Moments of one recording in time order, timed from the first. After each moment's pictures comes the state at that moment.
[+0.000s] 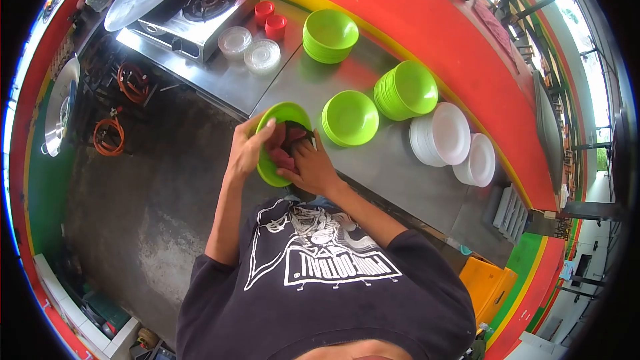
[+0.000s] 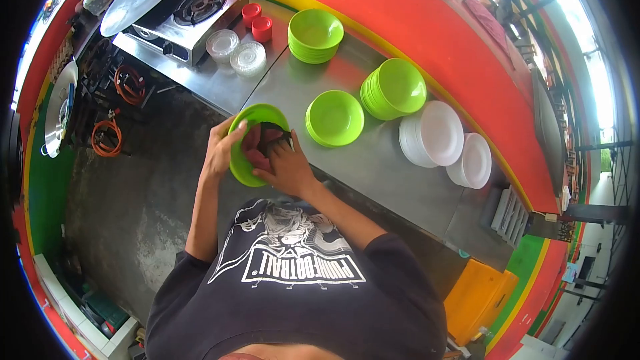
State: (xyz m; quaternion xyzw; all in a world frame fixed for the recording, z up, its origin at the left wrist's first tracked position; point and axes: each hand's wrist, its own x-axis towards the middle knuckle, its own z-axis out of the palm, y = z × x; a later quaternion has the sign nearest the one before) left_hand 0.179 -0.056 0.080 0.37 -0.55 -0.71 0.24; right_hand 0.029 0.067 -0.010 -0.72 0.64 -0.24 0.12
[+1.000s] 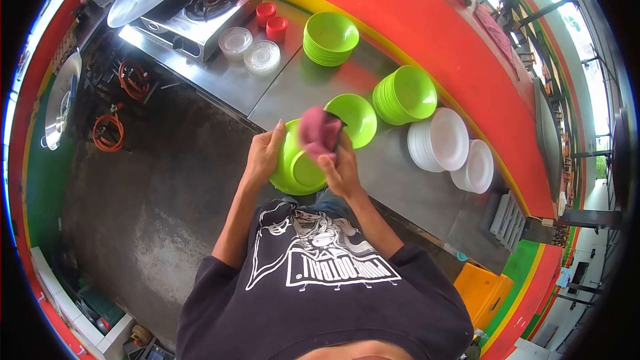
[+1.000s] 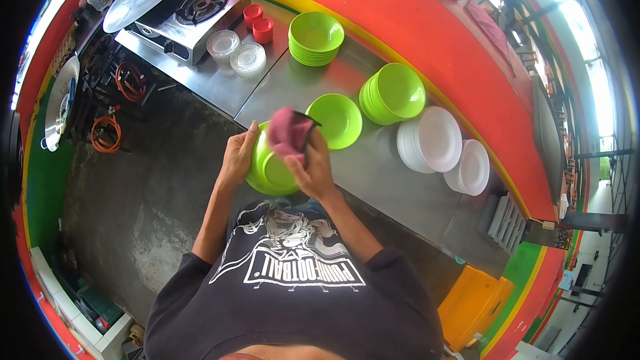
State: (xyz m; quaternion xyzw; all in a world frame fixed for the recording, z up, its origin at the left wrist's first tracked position) left_hand 0.153 -0.036 0.011 0.40 -0.51 -0.71 0.26; right_hand -0.009 0.082 0.054 -0.59 0.60 -0.53 0.09
